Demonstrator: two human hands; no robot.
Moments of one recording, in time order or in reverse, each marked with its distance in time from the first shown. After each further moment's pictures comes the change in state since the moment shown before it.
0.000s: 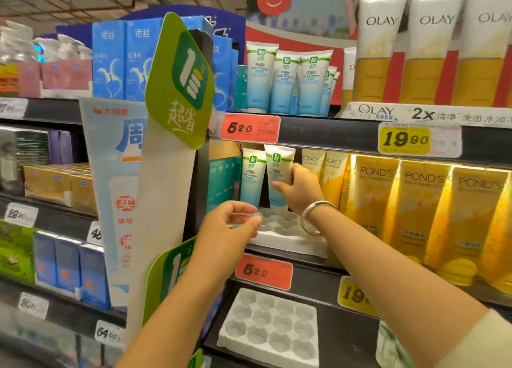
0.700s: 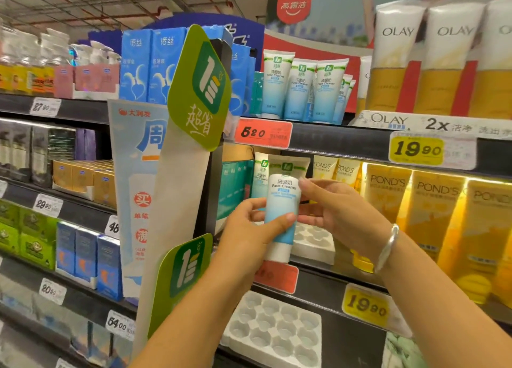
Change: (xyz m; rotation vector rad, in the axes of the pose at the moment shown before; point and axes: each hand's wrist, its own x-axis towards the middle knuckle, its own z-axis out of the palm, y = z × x) left_hand -0.011 0.007 0.008 -0.212 0.048 -0.066; right_hand -0.061 -0.020 -0.047 0.908 -0.552 0.143
